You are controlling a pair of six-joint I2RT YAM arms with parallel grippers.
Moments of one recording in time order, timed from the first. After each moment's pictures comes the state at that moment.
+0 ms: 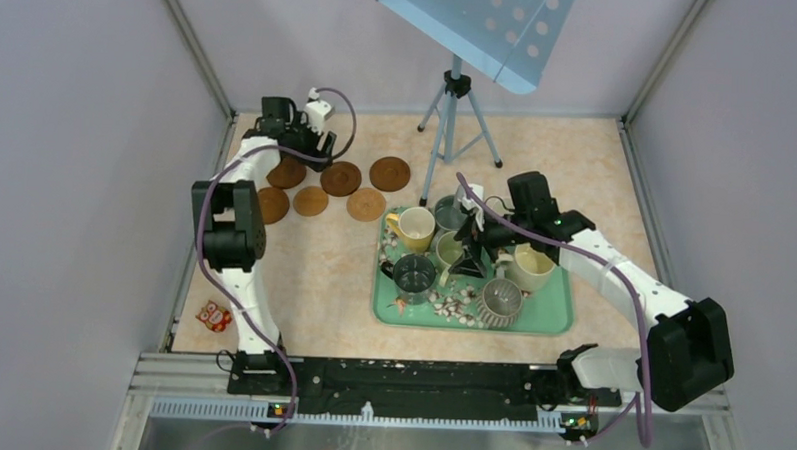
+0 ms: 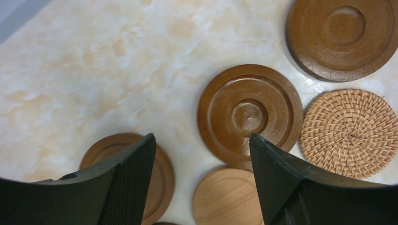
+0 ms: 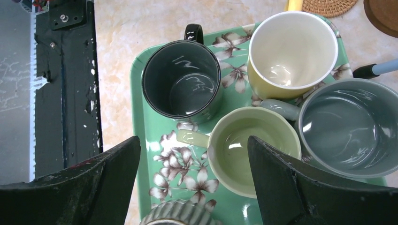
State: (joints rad) left arm 0.05 2.04 1.64 -0.38 0.44 0.50; right arm 0.48 1.27 0.93 -0.45 -0.83 -0.50
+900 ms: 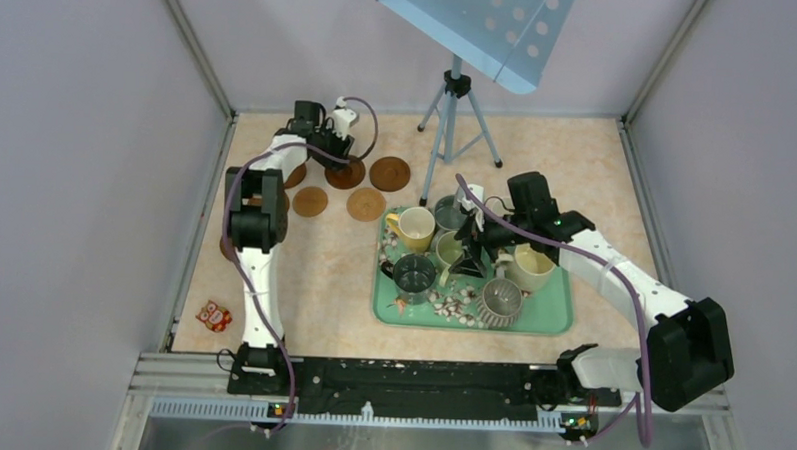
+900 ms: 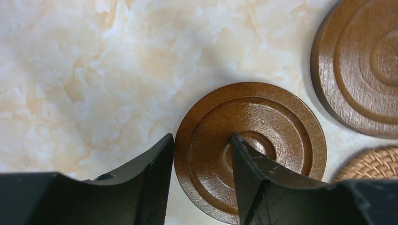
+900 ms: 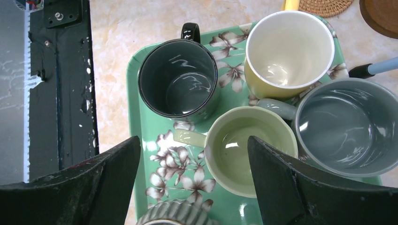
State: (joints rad) left arm -0.06 2.30 1.81 -0.38 0.35 0.50; right arm 0.48 1.27 0.92 -0.44 -0.83 -0.51
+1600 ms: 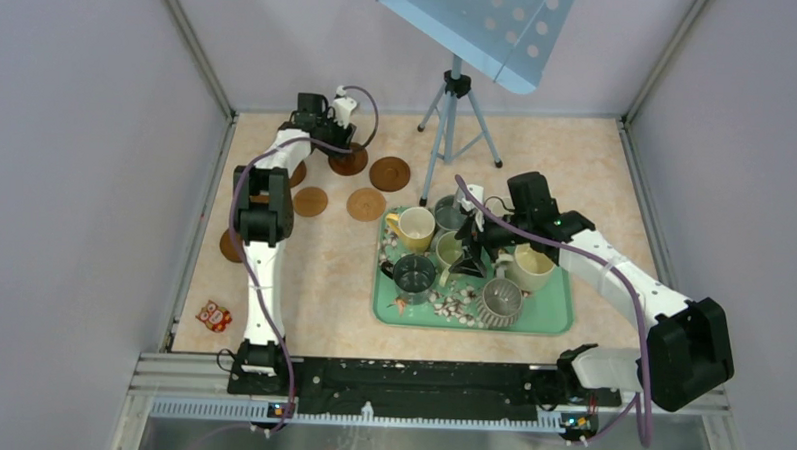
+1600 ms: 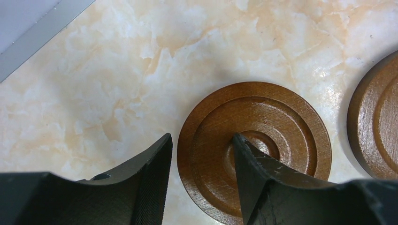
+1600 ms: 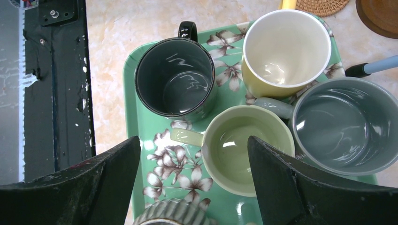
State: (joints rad) left arm -0.06 2.44 2.04 -0.36 0.32 0.45; right arm 0.48 1.27 0.92 -0.44 -0.81 -0.52
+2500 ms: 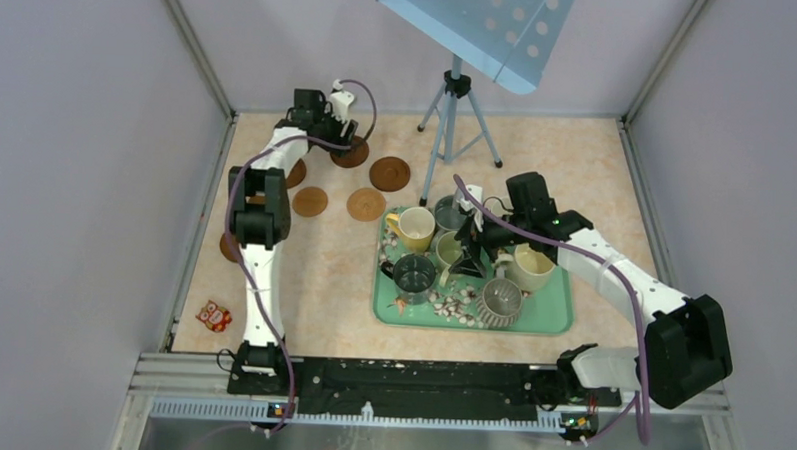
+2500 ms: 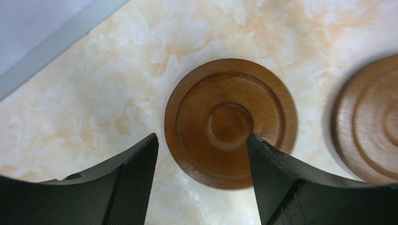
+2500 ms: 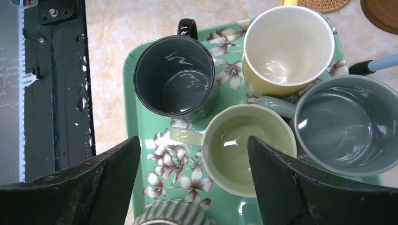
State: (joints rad) left arm -0.06 2.42 2.03 -0.34 0.32 0.42; right arm 0.48 1.29 0.92 -0.44 -0.81 -0.52
